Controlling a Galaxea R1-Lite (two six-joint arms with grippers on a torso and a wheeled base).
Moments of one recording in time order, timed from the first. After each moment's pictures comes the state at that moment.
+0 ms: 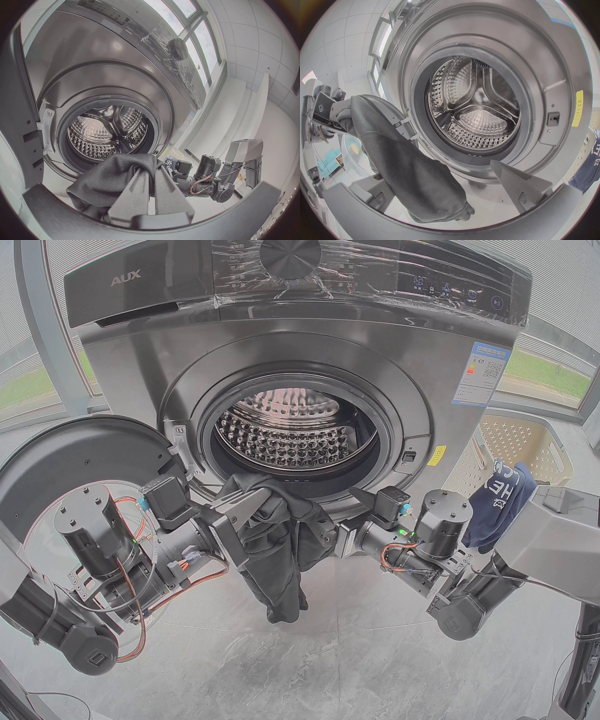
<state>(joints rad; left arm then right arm) -0.58 1.75 -0.50 -1.44 -0.18 -0.29 0.64 2.17 -0.86 -1.41 0.02 0.07</state>
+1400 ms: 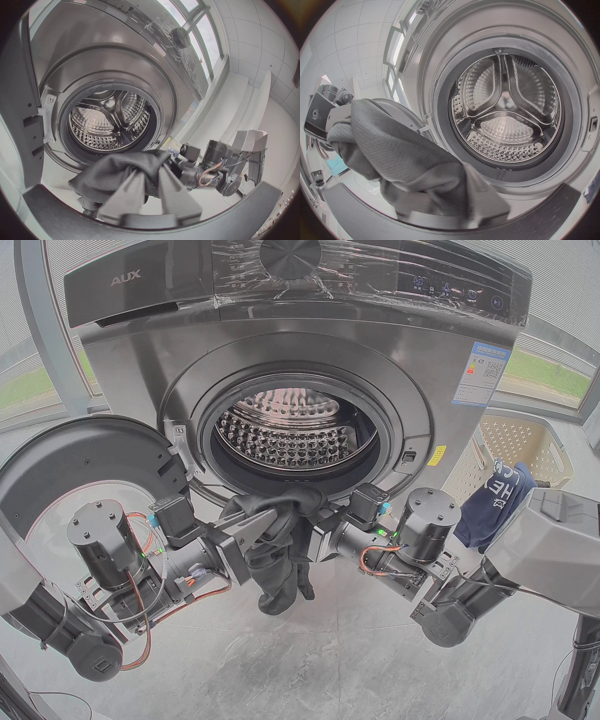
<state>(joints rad) -0.58 1.79 -0.46 -1.44 -0.19 -0.28 0.72 2.18 -0.93 -1.42 0.08 0.07</state>
